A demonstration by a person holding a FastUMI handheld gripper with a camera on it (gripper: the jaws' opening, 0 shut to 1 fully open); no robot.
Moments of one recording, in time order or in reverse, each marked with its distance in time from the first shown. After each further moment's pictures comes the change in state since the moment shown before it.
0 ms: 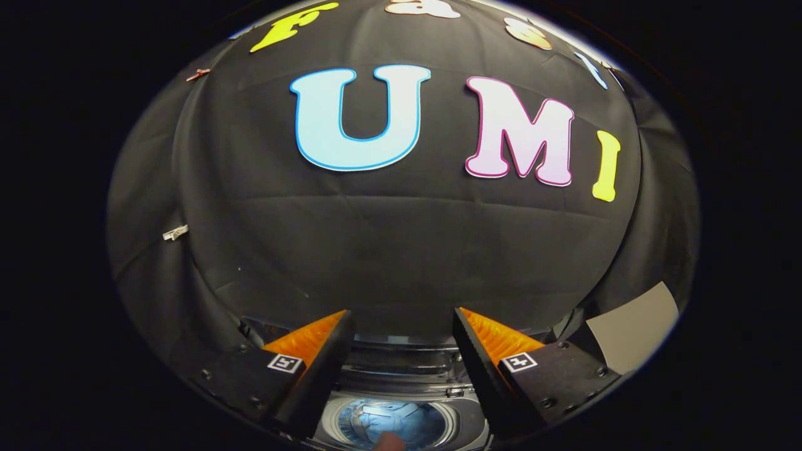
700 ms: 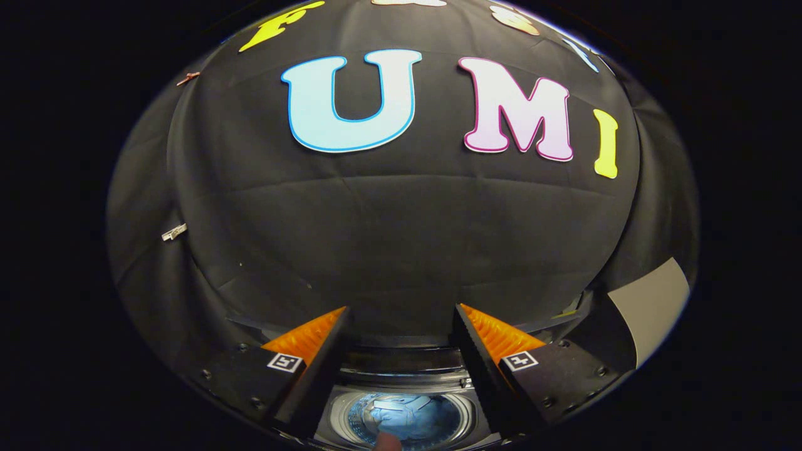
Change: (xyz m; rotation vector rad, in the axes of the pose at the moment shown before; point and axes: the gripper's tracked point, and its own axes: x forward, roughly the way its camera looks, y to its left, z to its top) arm -0.002 0.007 -0.028 0.064 0.021 0.022
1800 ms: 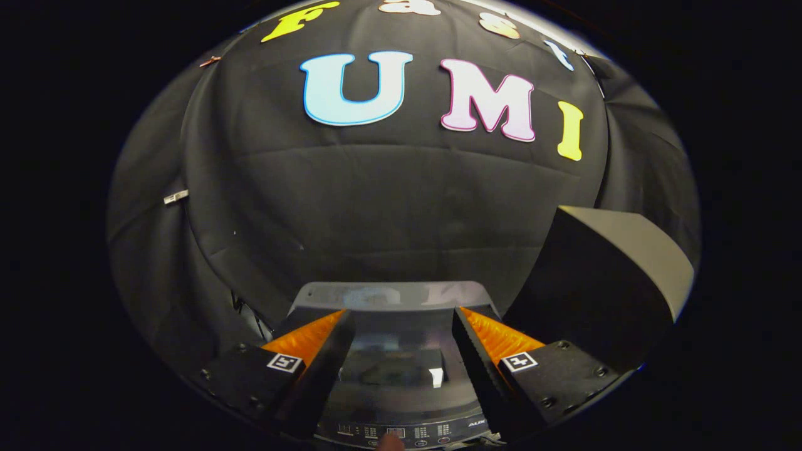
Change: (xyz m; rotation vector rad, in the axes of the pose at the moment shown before) arm -0.067 -0.012 -0.115 -0.037 0.007 -0.091
